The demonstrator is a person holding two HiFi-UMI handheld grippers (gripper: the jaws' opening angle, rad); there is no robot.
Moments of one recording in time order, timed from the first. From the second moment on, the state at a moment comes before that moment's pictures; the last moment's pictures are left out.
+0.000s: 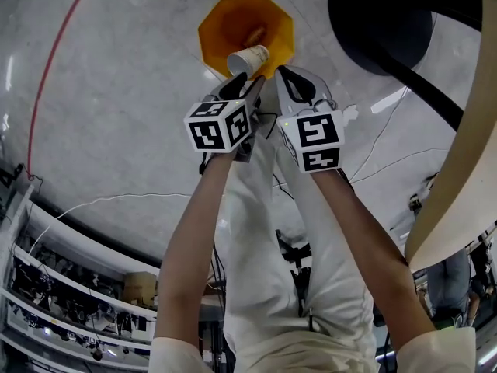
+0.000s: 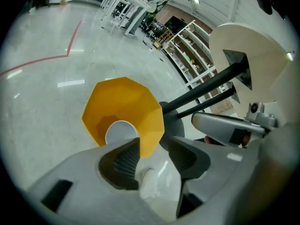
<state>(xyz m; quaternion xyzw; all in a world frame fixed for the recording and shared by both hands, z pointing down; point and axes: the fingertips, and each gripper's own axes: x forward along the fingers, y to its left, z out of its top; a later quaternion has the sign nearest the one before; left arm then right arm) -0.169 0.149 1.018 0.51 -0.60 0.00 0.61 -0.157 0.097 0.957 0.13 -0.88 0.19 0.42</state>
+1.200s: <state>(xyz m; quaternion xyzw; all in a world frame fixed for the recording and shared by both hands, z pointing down) -0.174 0.158 0.706 0.51 -0.66 0.01 0.55 -0.153 0.121 0.685 0.12 -0.91 0.20 0.35</state>
